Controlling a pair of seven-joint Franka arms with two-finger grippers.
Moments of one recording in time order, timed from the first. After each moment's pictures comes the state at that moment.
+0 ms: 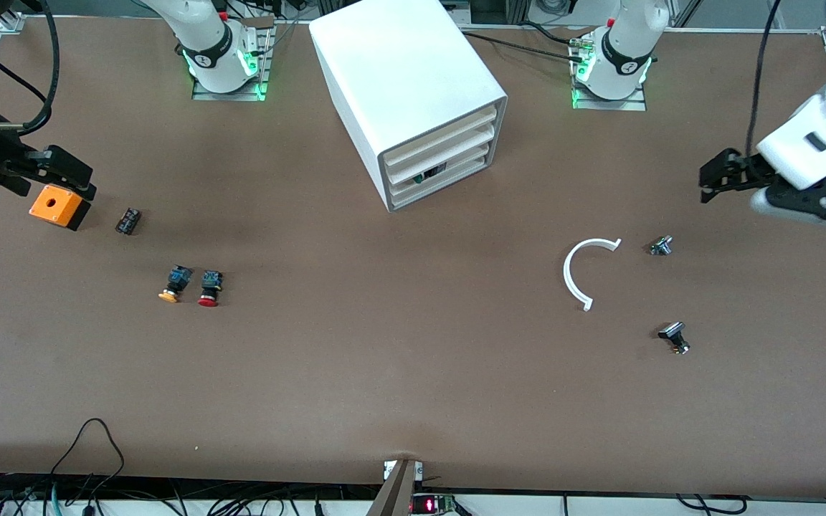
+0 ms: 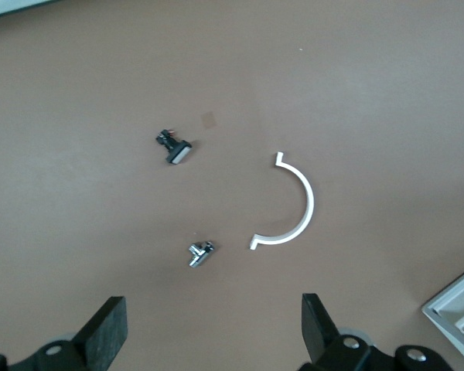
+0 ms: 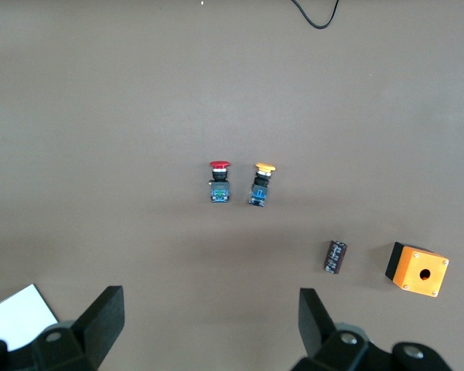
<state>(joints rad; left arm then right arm) 0.00 0.05 -0.08 -1.55 0.04 1.63 0.14 0.13 0.11 -0.05 -1.43 -0.01 1.56 0.14</state>
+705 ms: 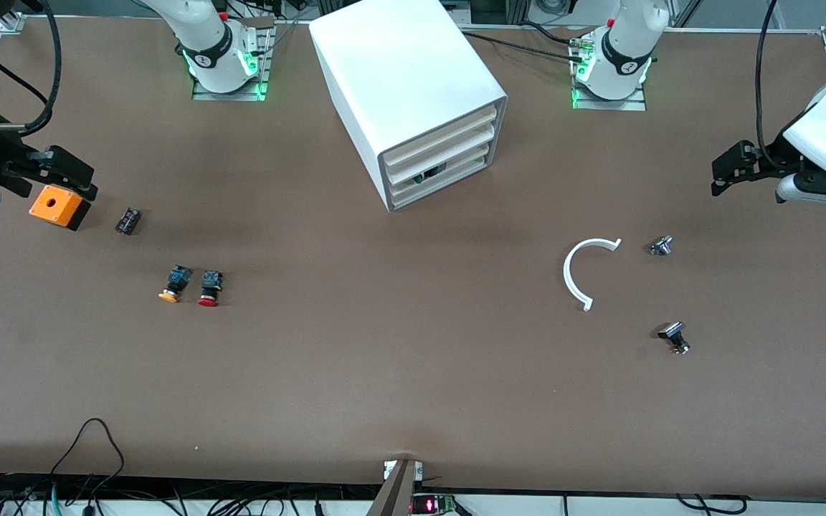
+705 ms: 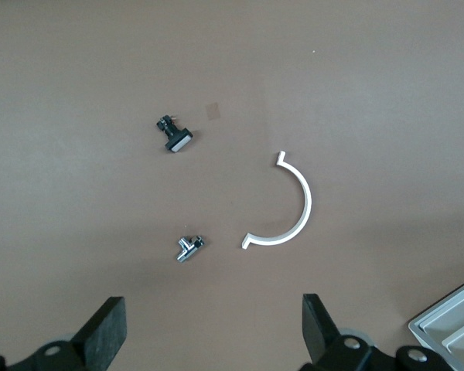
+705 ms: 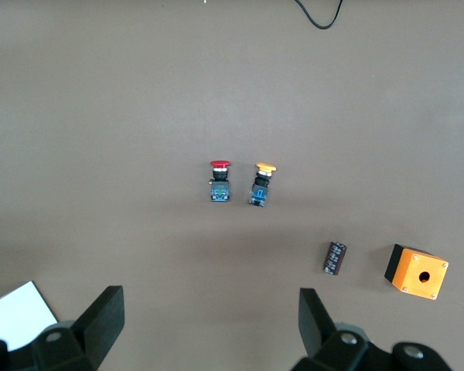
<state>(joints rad) -0.01 -0.03 -0.03 -1.70 0.00 1.70 0.07 0.13 0.11 -0.05 -1.43 -0.01 1.56 0.12</state>
